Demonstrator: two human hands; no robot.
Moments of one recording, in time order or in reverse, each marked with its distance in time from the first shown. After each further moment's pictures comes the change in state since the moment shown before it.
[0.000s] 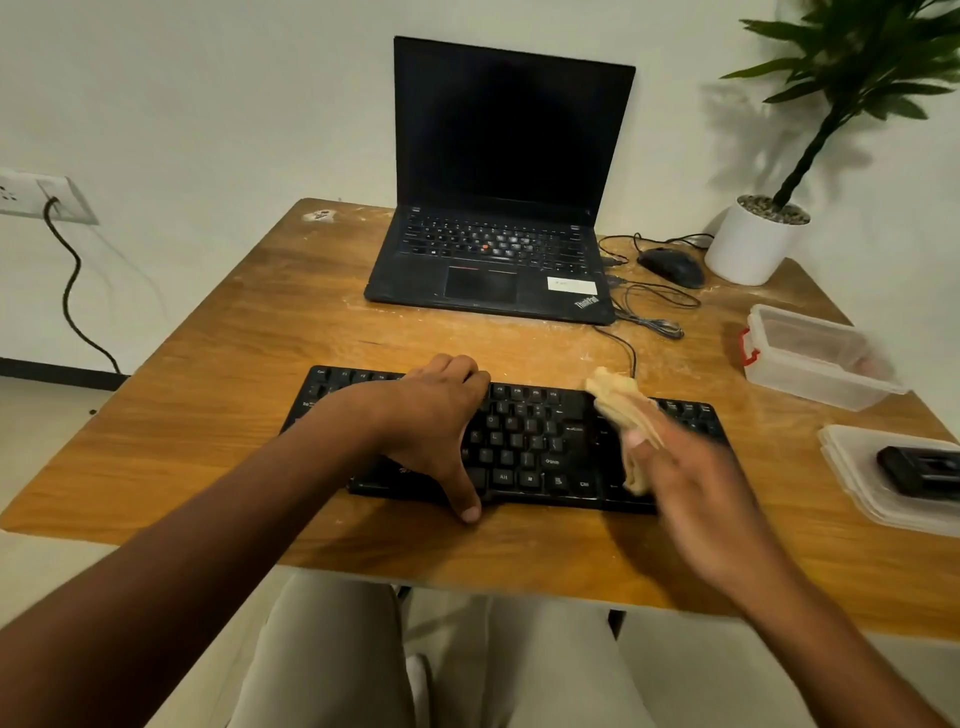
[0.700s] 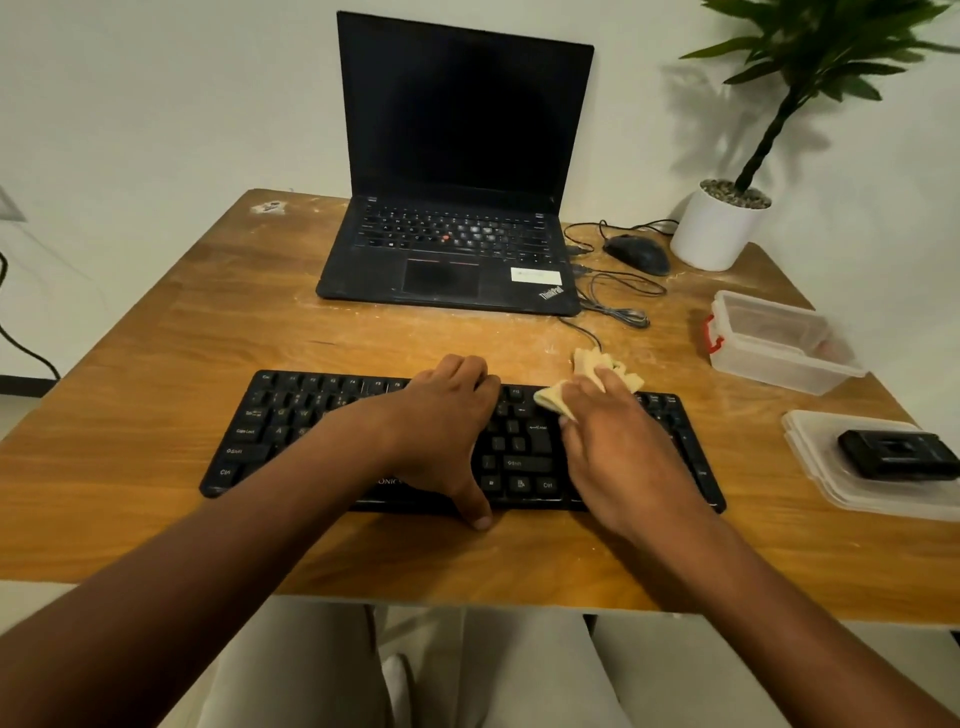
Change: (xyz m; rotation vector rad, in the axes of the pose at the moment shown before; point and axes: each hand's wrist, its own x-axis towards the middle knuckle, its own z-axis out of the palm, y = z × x) left_hand 0.024 0.036 0.003 0.097 0.055 0.097; right_hand 0.046 0.010 0.017 -0.658 -0.058 -0.021
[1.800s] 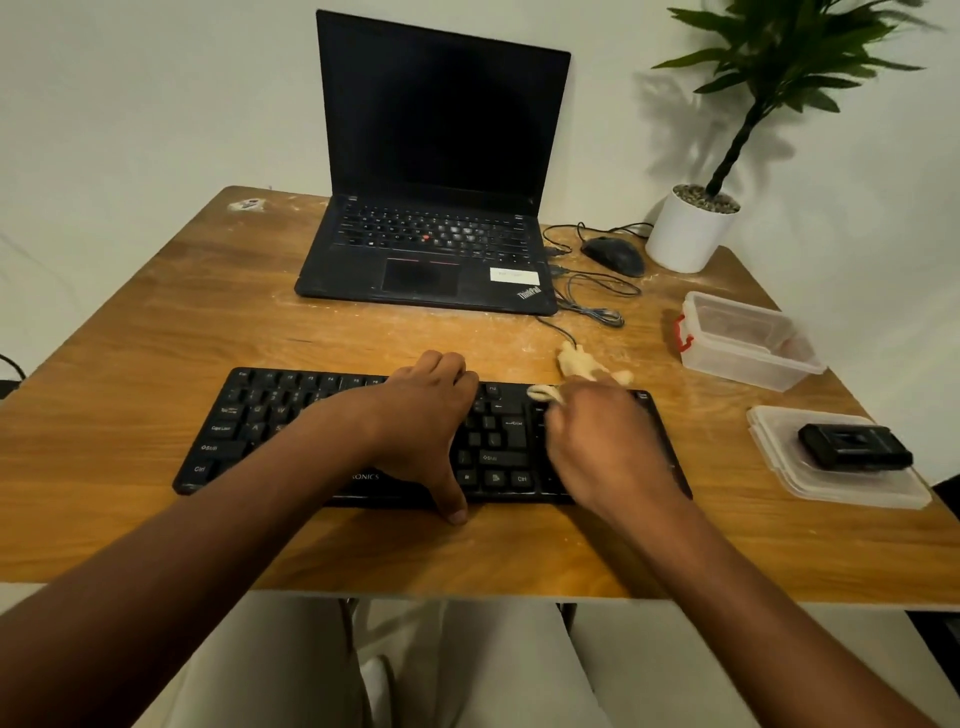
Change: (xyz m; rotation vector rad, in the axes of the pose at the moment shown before) left_hand 0.001 0.003 -0.002 -0.012 -0.015 -0.015; right_hand -0.002 -0.002 -0.013 0.024 0.050 0.090
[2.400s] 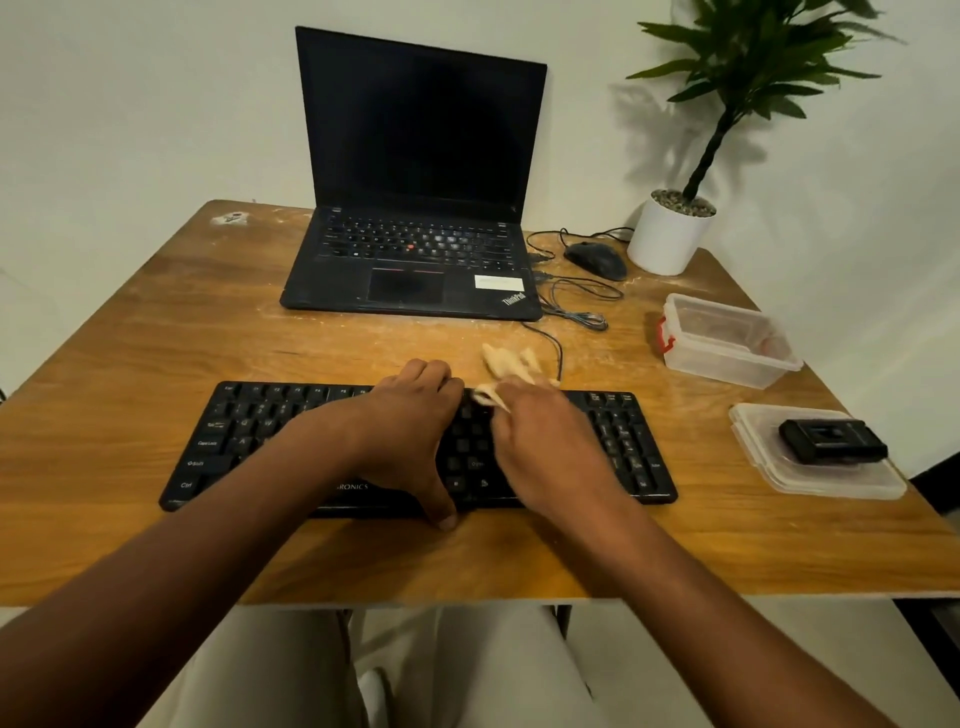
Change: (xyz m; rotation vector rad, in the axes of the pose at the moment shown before) left_hand 0.001 -0.002 0.001 -0.009 0.013 0.000; right_hand 0.004 -0.024 0.012 0.160 0.008 -0.084
